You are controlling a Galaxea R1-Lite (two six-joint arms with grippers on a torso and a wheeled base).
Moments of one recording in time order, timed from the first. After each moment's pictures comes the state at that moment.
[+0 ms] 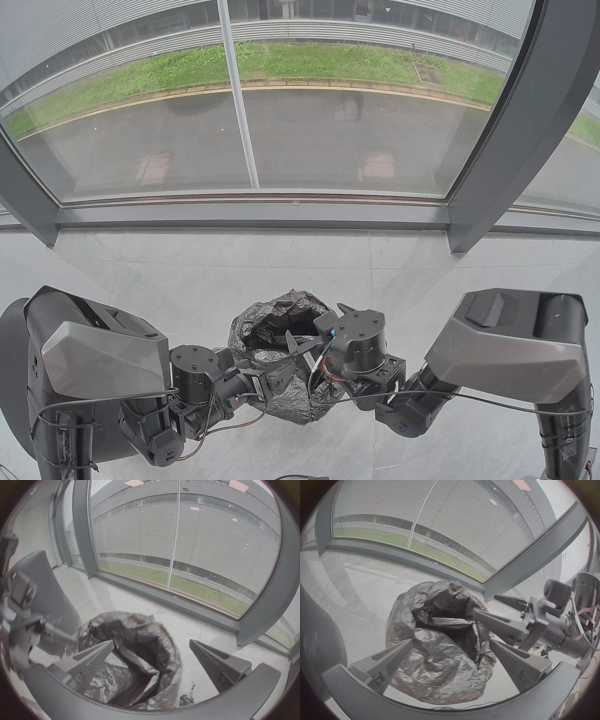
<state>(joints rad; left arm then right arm) -0.57 2.33 -0.40 -1.55 0.01 -0.45 0.81 2.38 -0.97 -1.18 -0.44 -0.18</state>
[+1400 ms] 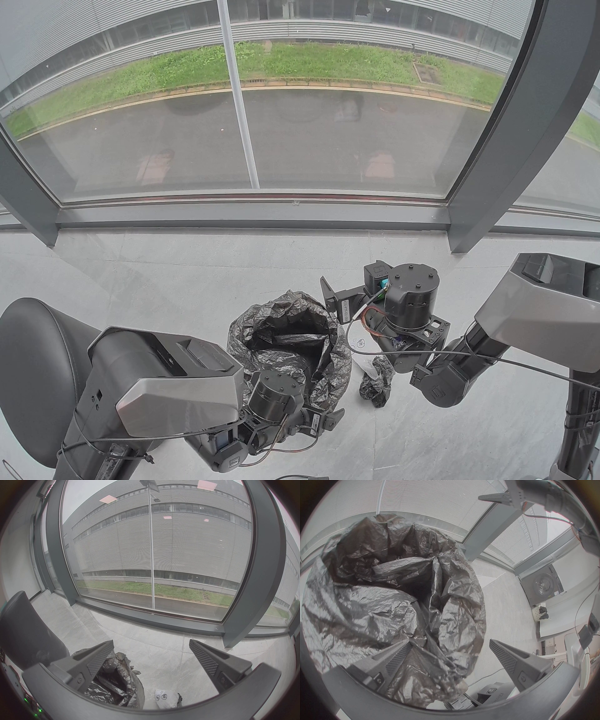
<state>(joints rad) -0.75 2.52 -0.72 -1.19 0.00 -0.28 0.68 2.24 -0.91 -1.25 -0.44 -0.08</state>
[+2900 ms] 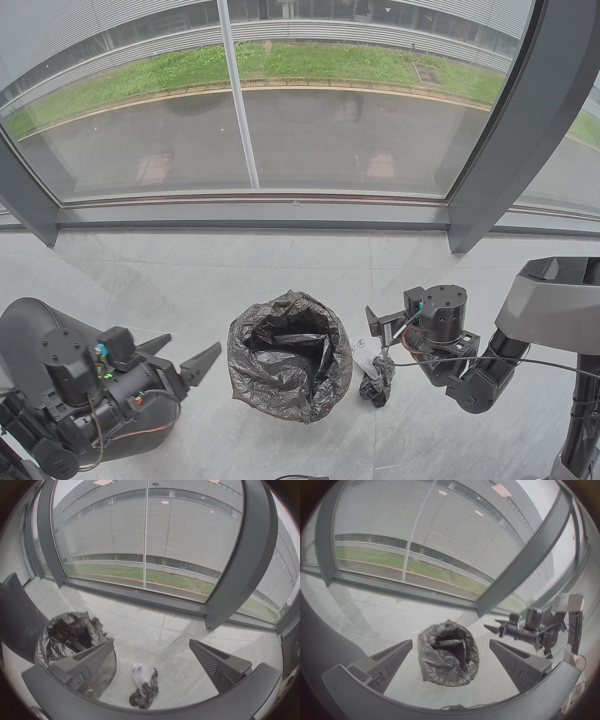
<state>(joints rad) -0.48 1.69 -0.07 -1.41 0.01 -0.32 0.57 2.22 -0.68 -1.29 -0.44 -0.06</state>
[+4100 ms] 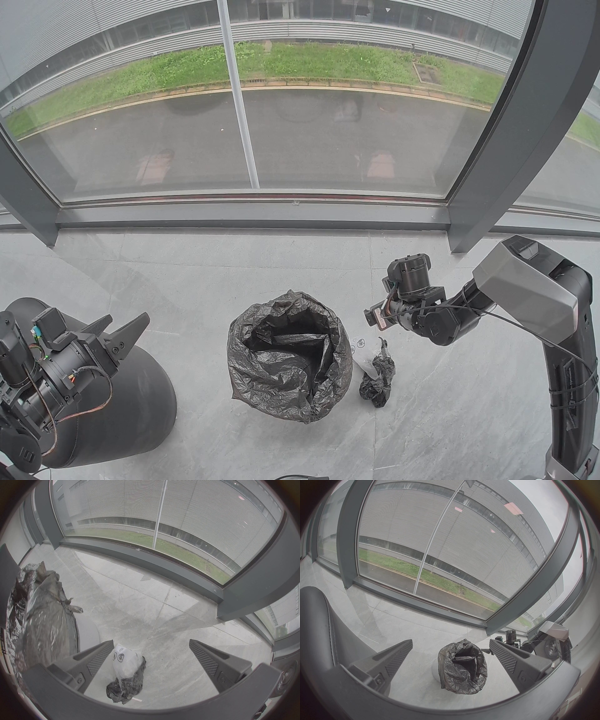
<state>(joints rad) -0.14 1.40 -0.05 -1.24 -0.22 -0.36 0.42 2.43 -1.27 -0.55 -0.30 -0.17</state>
